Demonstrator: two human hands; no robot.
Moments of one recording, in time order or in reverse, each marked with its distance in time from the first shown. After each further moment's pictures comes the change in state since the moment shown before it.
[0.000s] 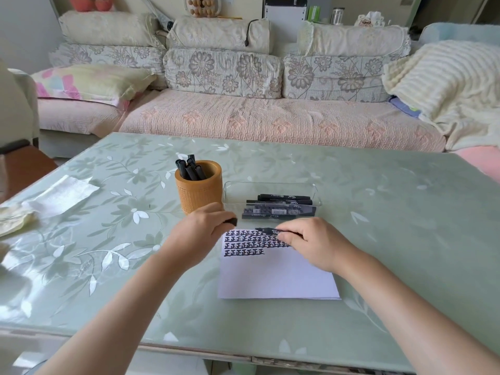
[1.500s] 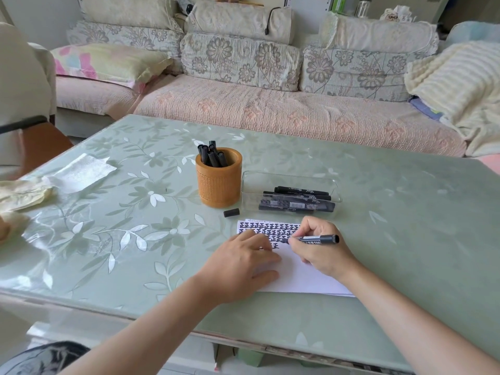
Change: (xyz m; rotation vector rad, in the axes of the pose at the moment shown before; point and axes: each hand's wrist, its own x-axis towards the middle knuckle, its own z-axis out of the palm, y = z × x) left_hand -0.047 0.033 0.040 0.017 -0.165 0.193; right_hand 0.002 0.003 0.052 0.596 0.234 0.253
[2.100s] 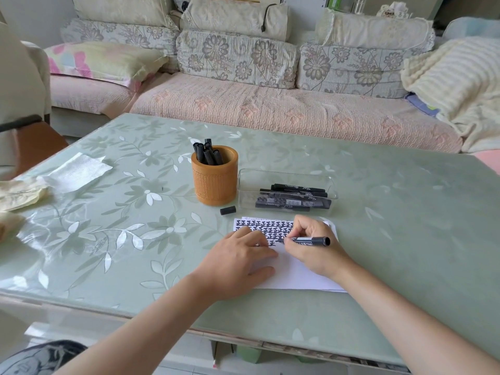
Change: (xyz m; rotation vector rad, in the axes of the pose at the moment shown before) left_hand 0.002 0.002 0.001 -0.002 -0.036 -0.069; right_hand 0.000 0.007 0.001 -0.142 -0.050 -0.106
